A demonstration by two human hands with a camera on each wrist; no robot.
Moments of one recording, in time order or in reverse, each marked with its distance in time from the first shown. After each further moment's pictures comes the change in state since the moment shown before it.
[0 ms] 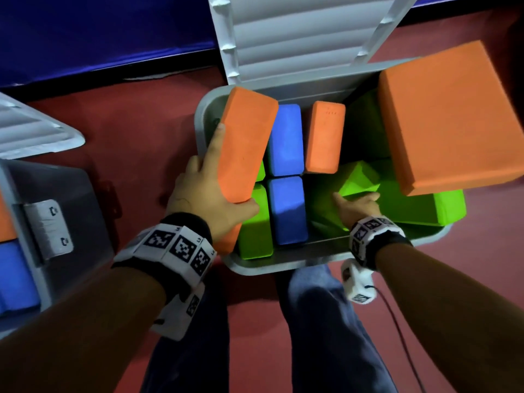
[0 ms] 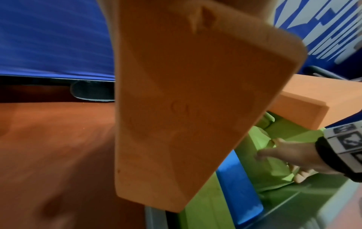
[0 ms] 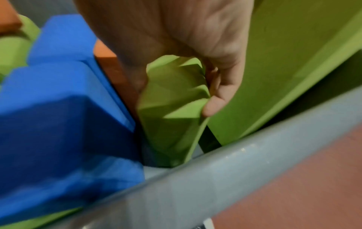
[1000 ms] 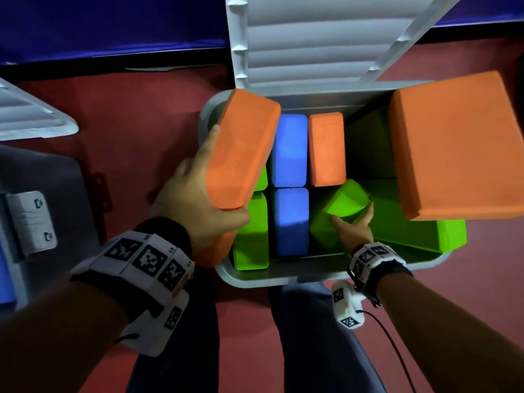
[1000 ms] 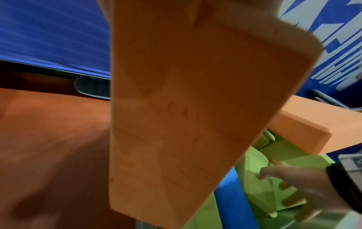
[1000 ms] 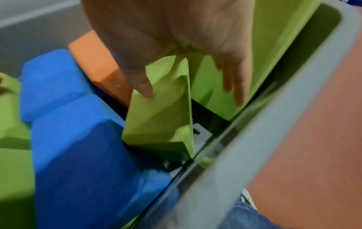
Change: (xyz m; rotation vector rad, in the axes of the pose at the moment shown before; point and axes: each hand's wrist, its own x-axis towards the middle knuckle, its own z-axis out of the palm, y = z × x) left_hand 0.009 -0.011 -0.012 -0.113 -0.011 -0.003; right_hand 0.010 0.007 0.012 0.355 -0.071 -0.007
